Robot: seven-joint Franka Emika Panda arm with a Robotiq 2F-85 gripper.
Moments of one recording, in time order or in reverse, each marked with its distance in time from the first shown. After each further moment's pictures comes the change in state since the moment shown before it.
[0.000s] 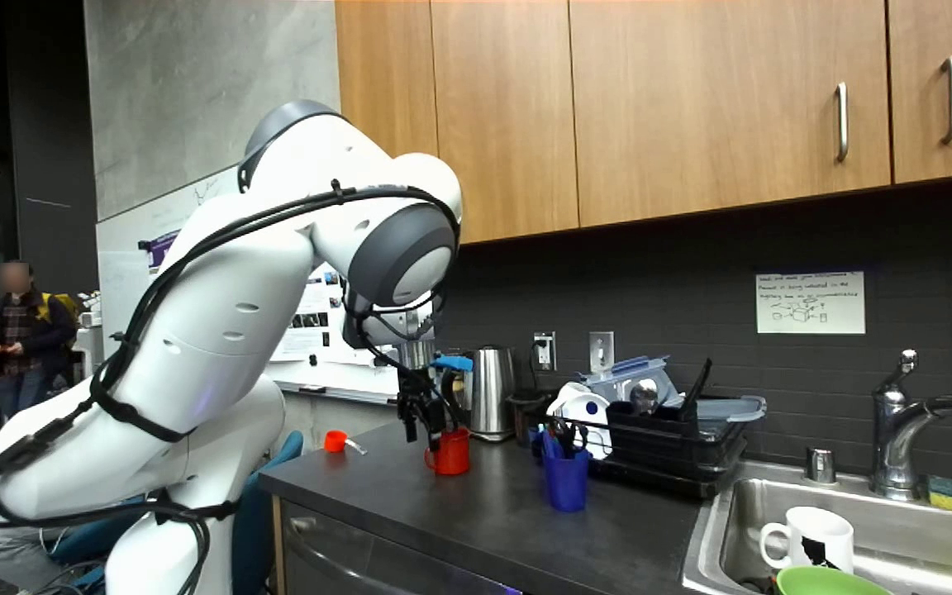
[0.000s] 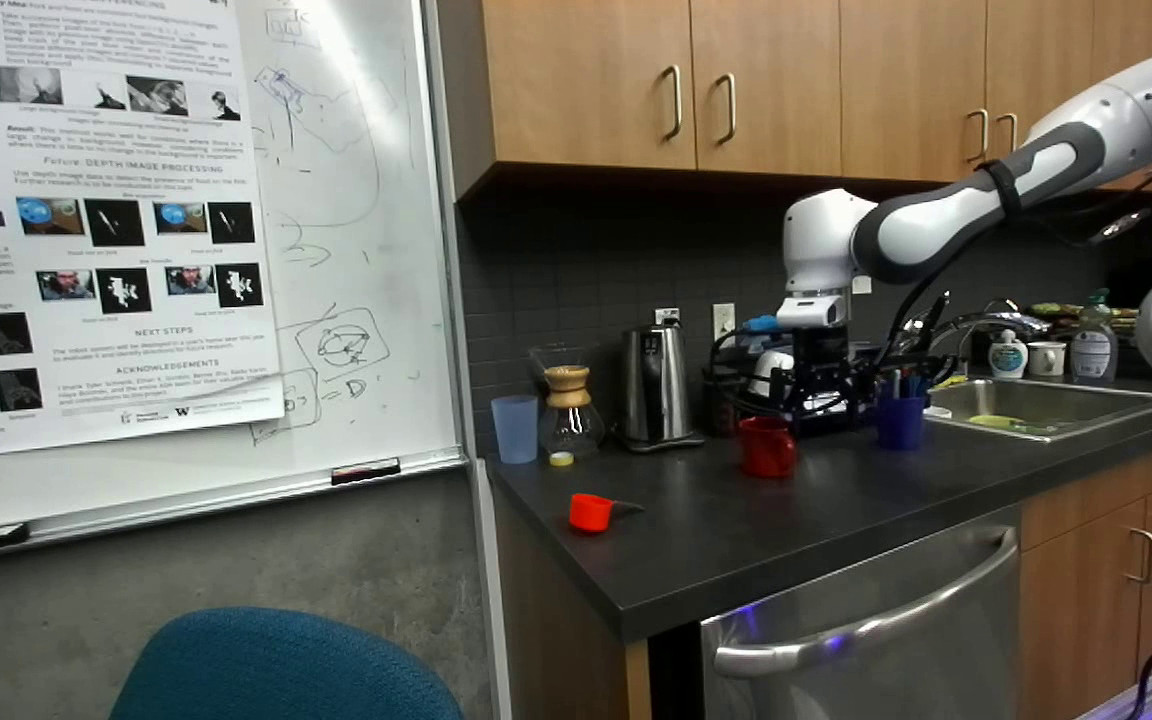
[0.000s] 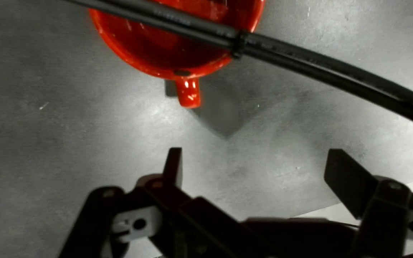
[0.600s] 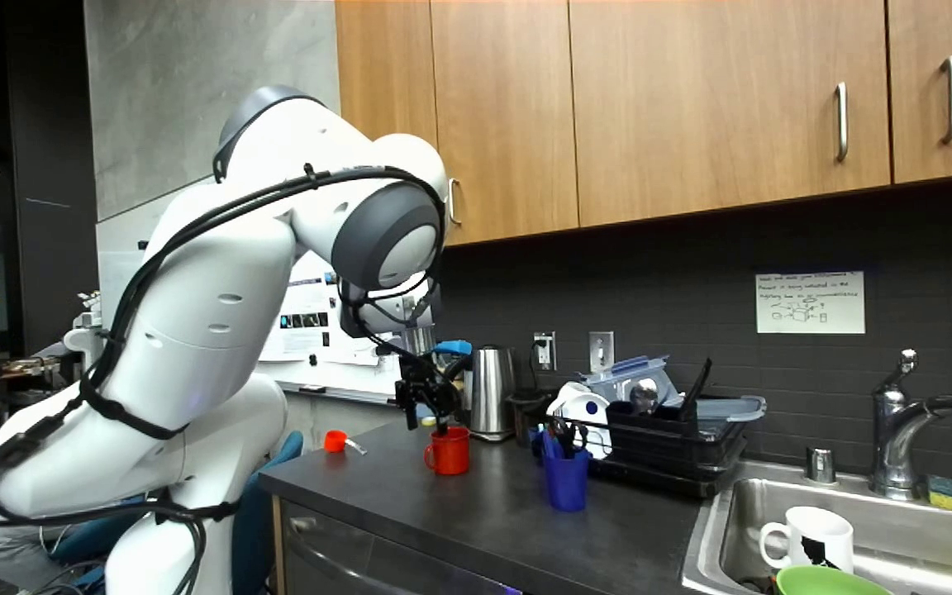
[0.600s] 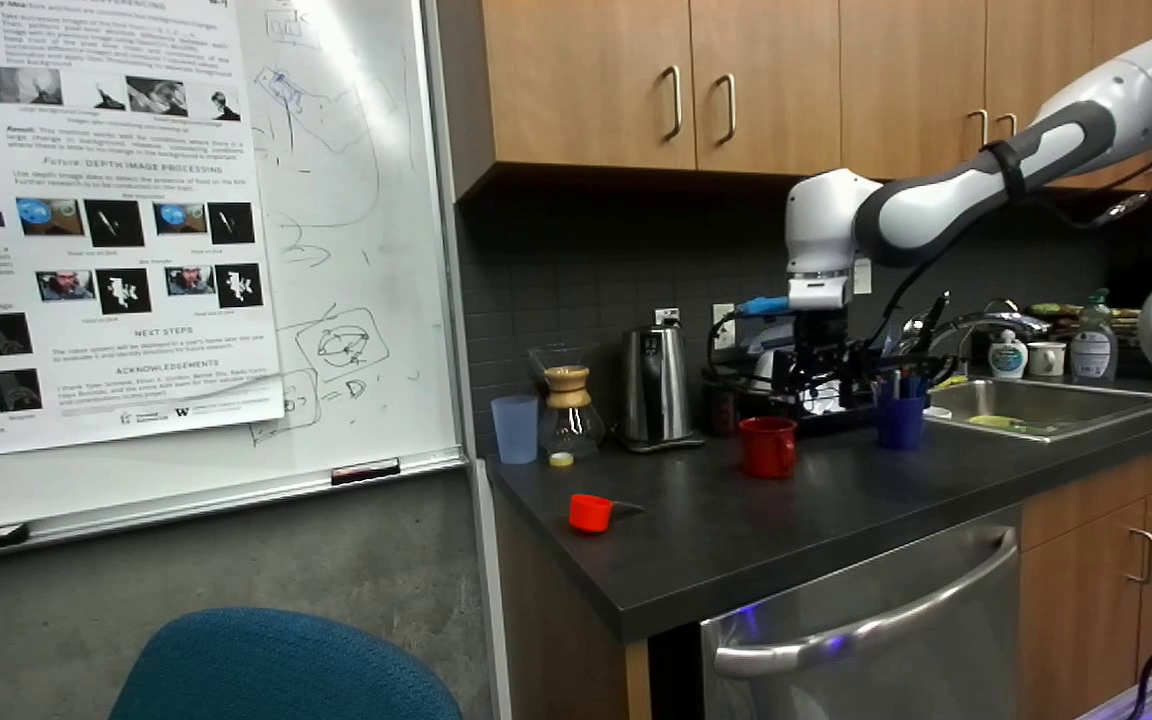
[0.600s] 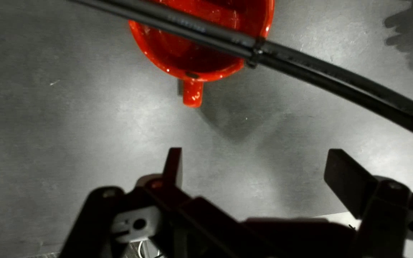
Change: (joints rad) arm -0.065 0.039 0.081 0.006 0.030 0.010 -0.225
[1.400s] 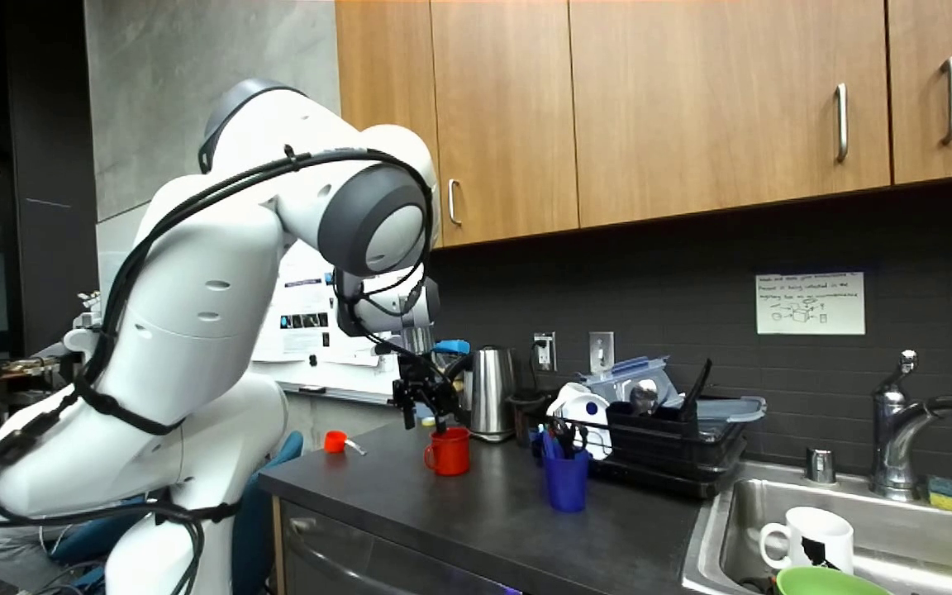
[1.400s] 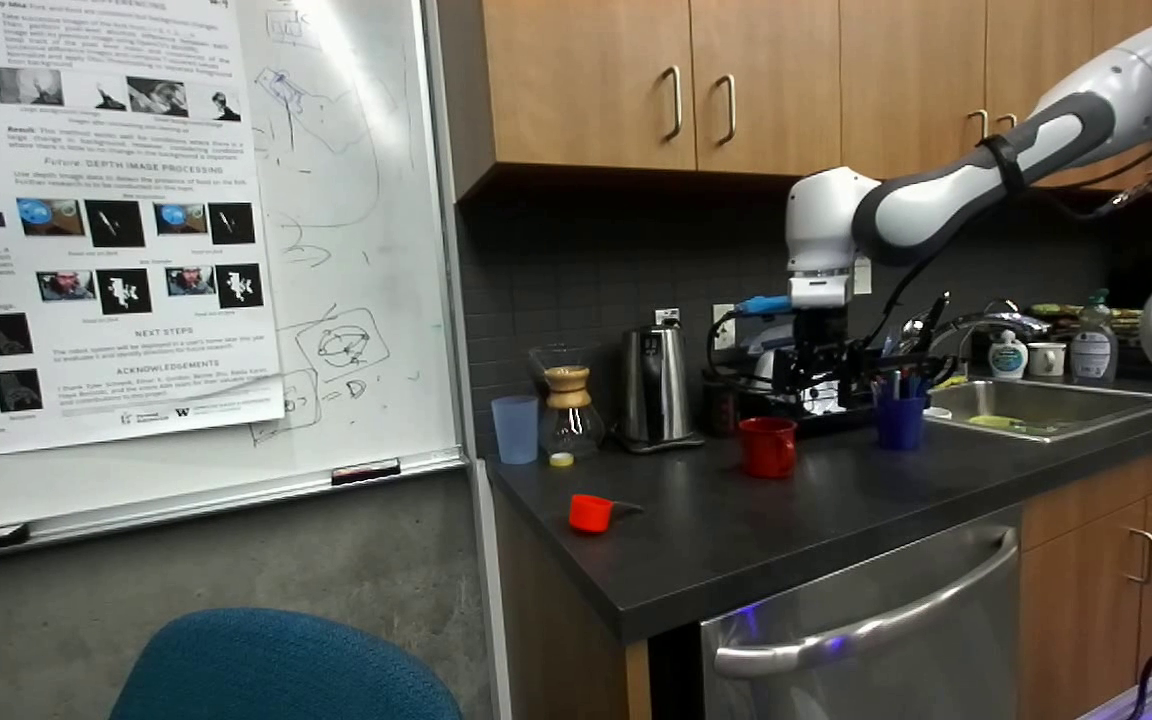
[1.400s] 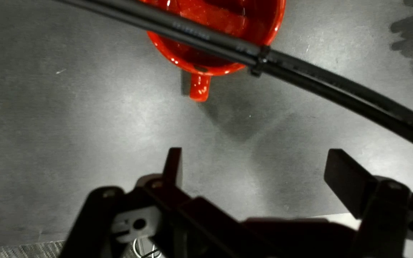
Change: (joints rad) arm -0.030 0.053 0.018 -0.008 0.060 0.044 -0.070
